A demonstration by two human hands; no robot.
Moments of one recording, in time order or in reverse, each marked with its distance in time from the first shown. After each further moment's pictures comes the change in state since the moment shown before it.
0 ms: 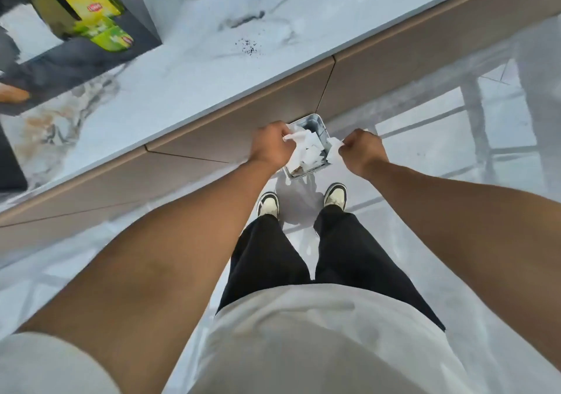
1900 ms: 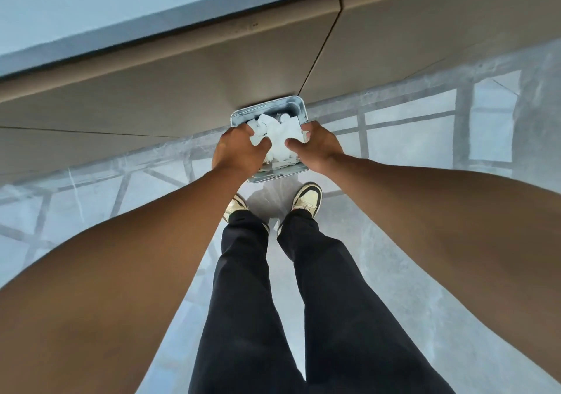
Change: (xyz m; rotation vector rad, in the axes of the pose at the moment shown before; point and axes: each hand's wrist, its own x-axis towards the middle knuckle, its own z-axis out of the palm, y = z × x) left_hand 0.106 -0.075 0.143 -0.011 0.030 -0.304; right_hand 0.176 0.051 0.122 0.053 -0.249 -0.074
